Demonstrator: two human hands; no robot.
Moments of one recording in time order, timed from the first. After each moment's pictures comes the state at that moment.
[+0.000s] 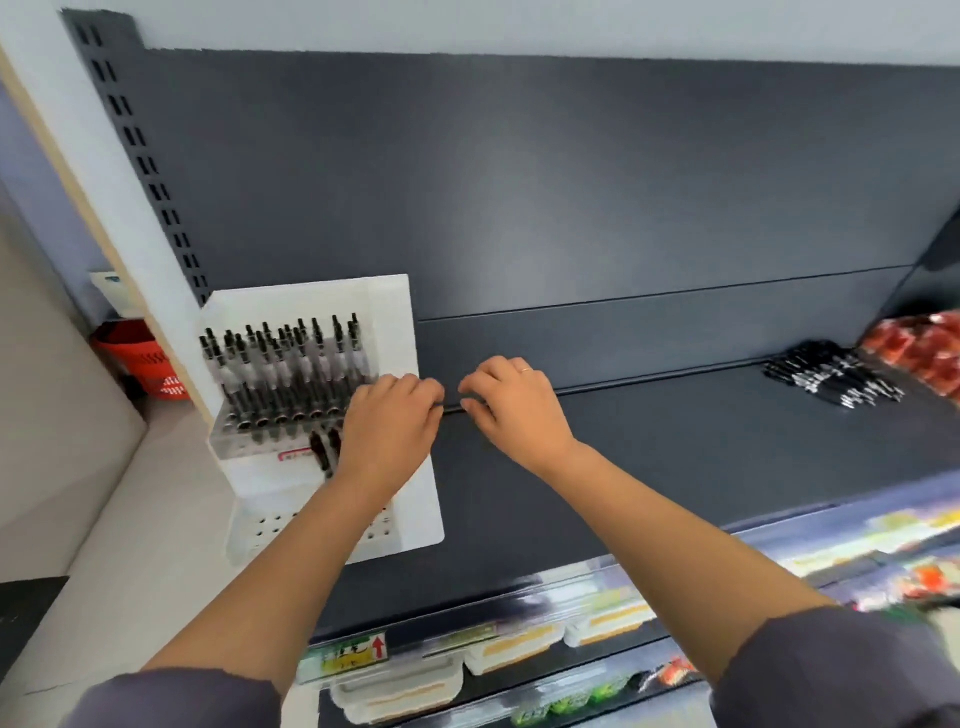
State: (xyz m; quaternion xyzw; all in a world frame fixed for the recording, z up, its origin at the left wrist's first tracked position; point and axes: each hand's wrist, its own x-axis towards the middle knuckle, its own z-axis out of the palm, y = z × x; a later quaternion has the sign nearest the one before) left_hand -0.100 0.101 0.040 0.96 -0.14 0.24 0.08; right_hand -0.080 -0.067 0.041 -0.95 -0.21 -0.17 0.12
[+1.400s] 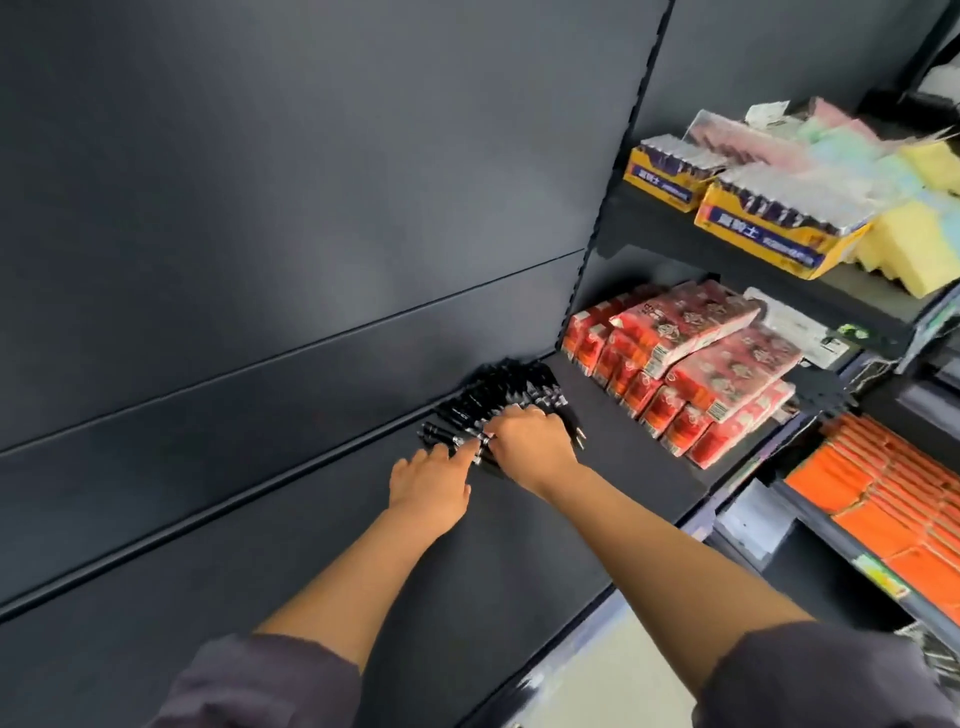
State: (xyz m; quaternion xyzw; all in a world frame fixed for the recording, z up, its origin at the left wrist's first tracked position) left_hand 0.128 -0.531 -0.088 0.95 -0.28 -0.14 0.04; right_hand 0.101 -0.667 -0.052 -1.00 0.06 0.05 0.02
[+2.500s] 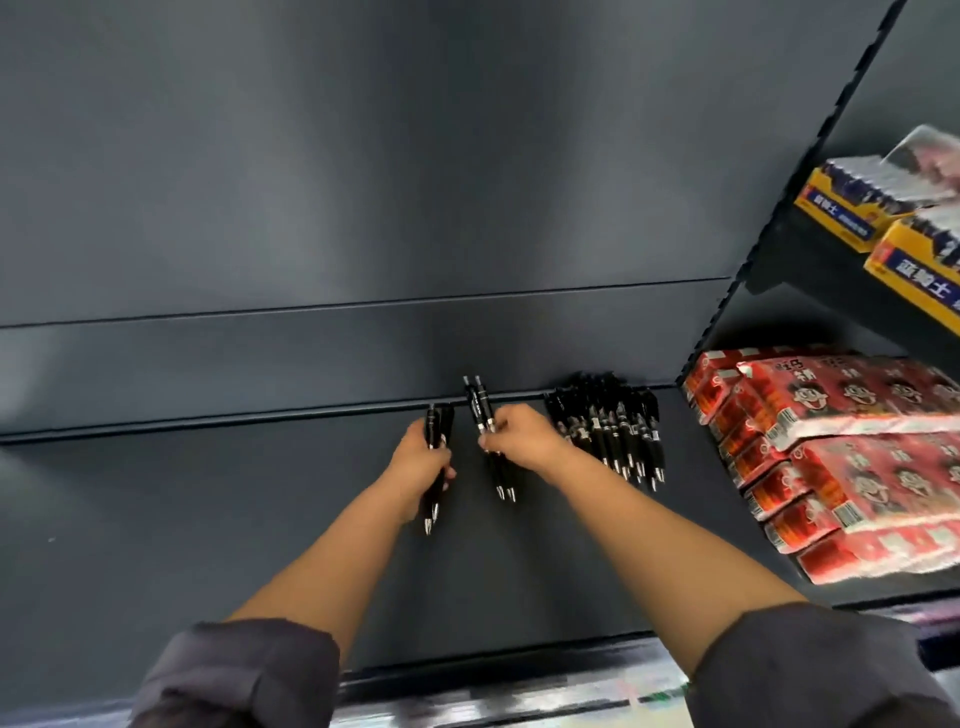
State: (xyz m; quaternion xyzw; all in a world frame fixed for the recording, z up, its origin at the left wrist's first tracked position) left_hand 0.088 -0.492 -0.062 0.73 0.22 -0.13 0.63; right_hand 0.134 -0.634 -0.059 -0.90 -0.02 0.21 0.39
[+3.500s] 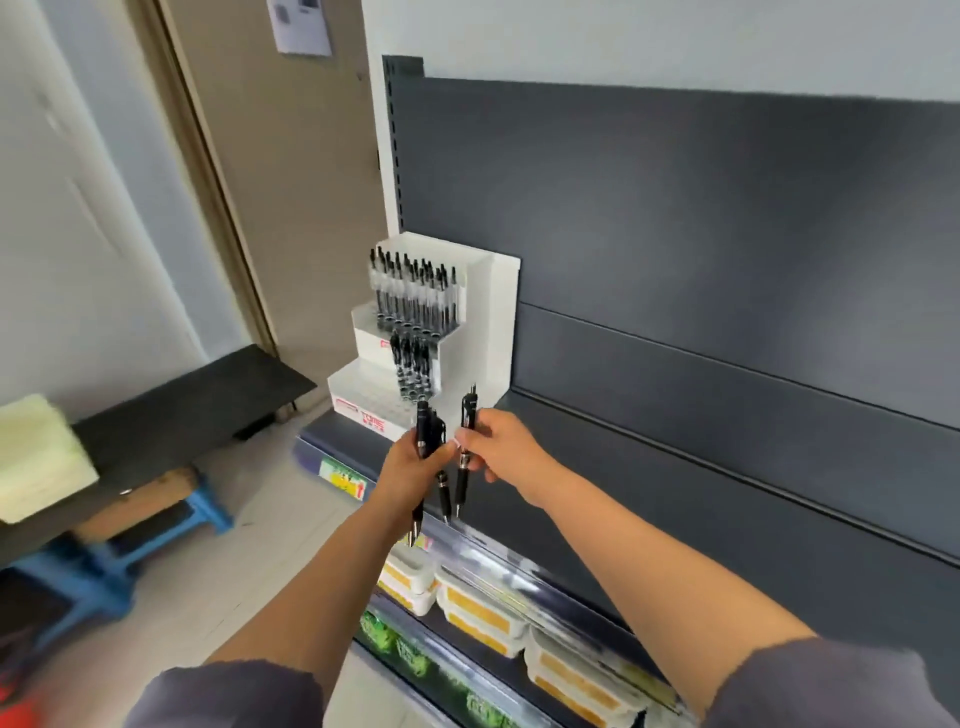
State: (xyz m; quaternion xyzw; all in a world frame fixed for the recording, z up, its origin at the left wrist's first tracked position) left_hand -0.217 -0.055 -0.002 0.67 0.30 0.23 0.63; right_hand -0.110 -0.143 0.027 -0.75 -0.35 0.31 0.47
